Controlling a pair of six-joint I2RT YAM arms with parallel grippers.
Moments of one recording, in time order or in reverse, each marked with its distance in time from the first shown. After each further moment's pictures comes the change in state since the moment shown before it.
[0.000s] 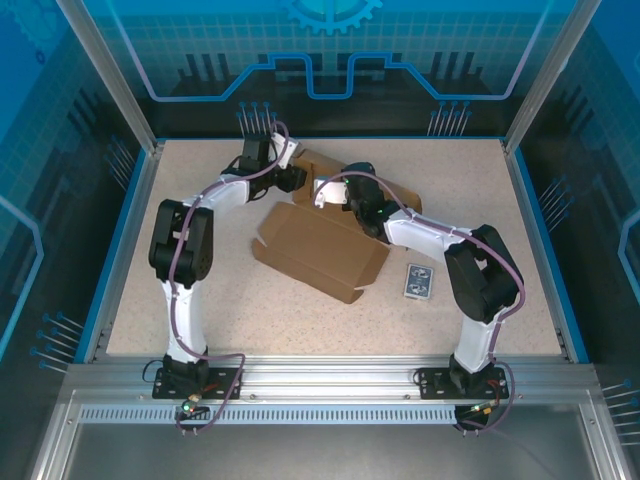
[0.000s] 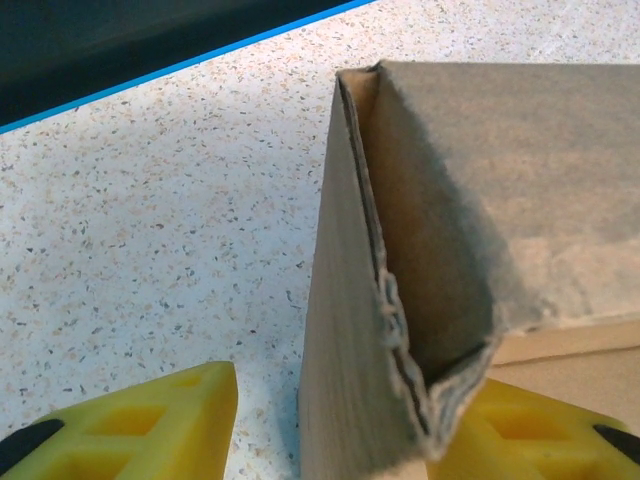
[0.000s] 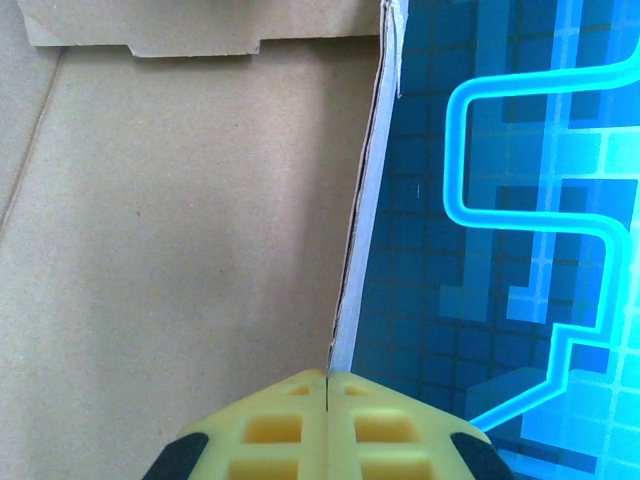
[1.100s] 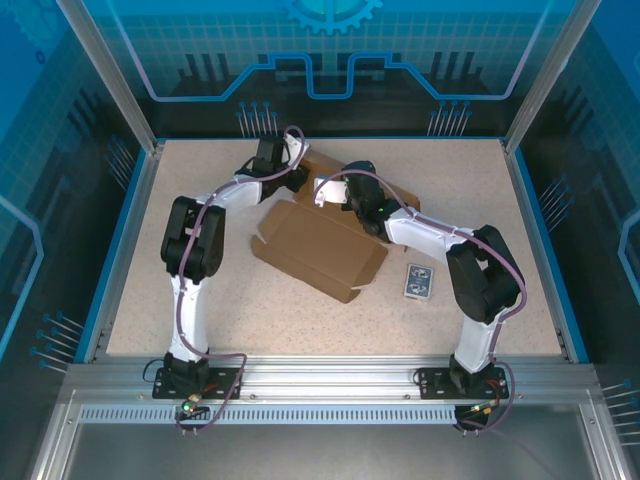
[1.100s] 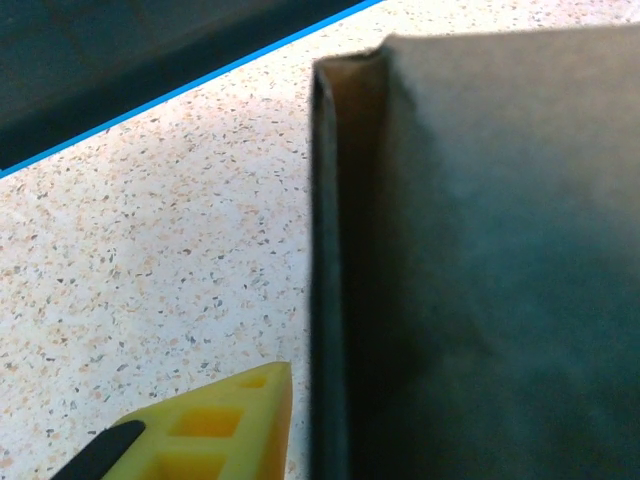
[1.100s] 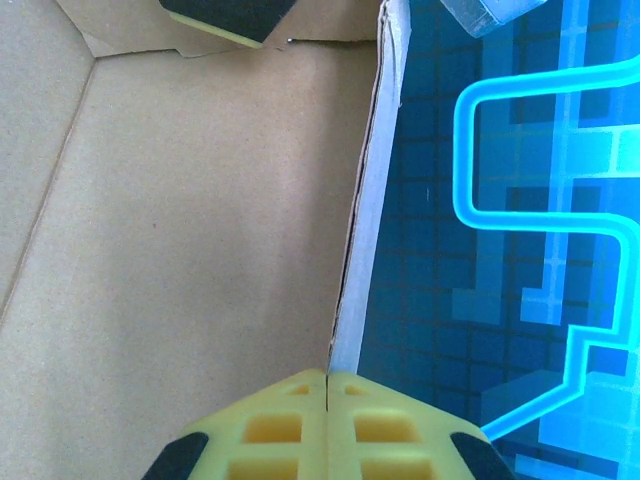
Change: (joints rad) left arm -0.051 0.074 0.057 0.040 -0.184 0.037; right arm -0.002 -0.007 0.012 -0.037 -0.018 0.037
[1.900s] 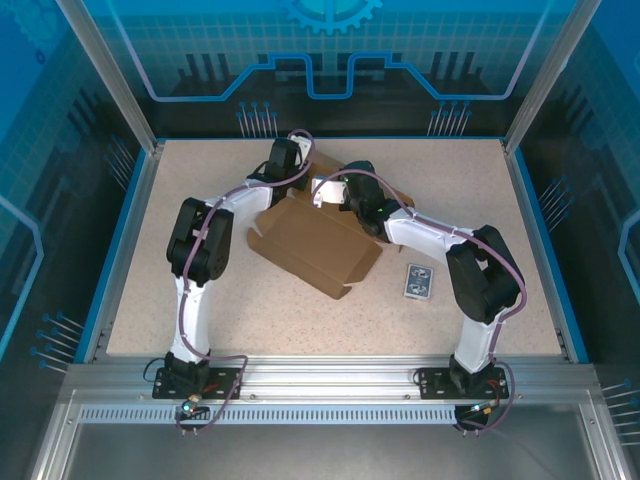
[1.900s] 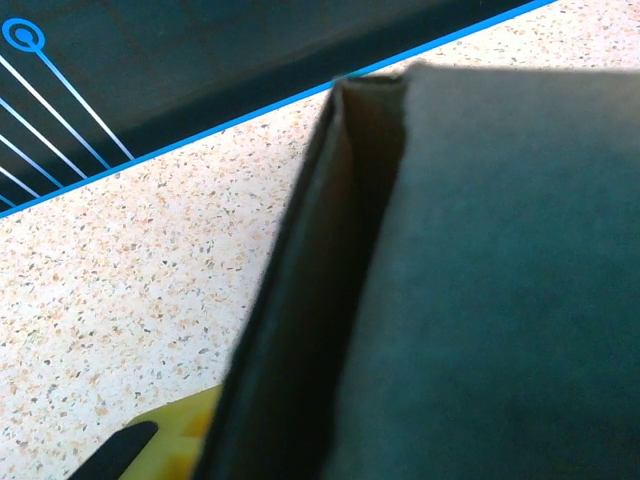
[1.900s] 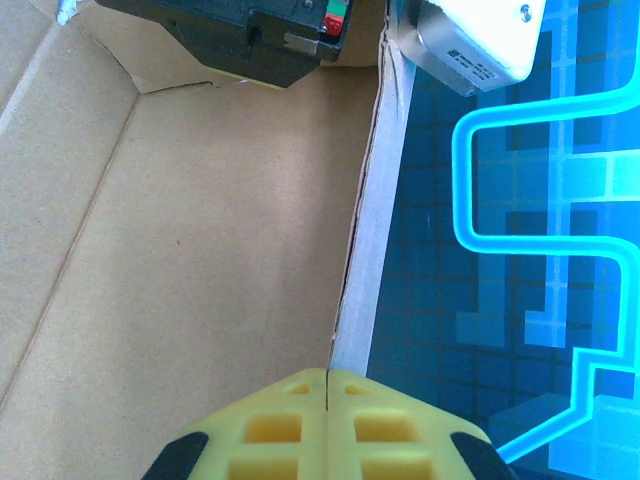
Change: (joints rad) left arm -0.063 0.000 -0.017 0.064 -0.309 -0.067; right arm 0.003 0.000 0.000 0.011 -0.044 0.016
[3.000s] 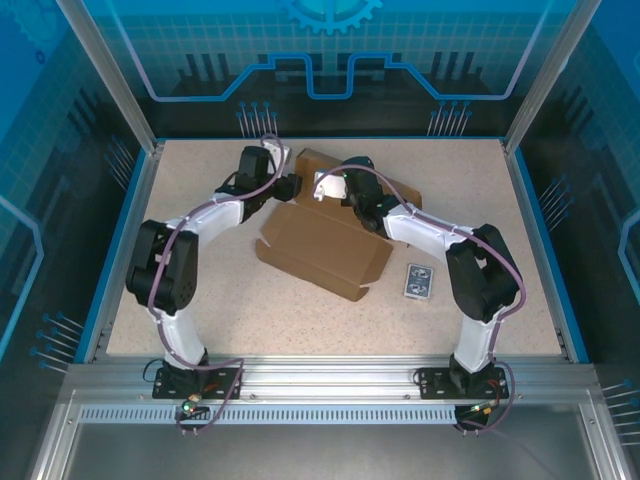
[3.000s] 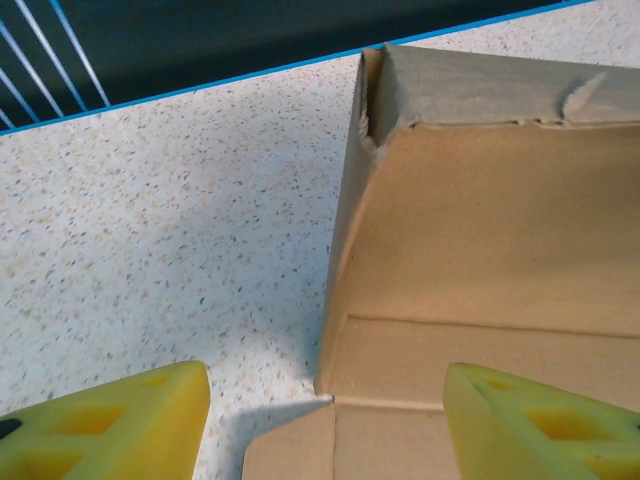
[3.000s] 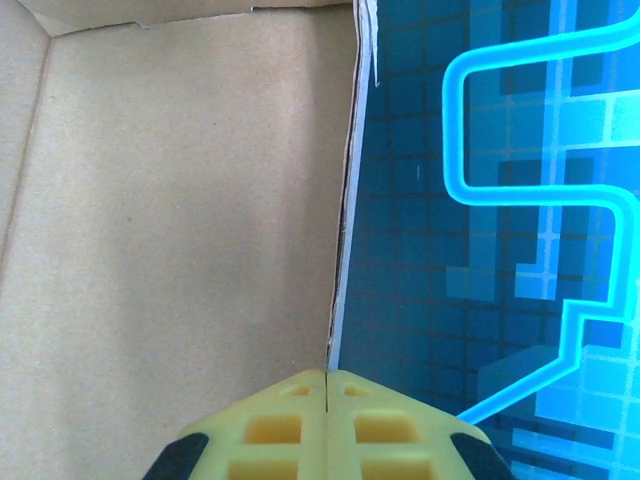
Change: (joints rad) left arm 0.070 -0.370 -0.358 0.005 0.253 -0.129; right arm -0.001 0.019 0.053 -0.047 0.103 0.016
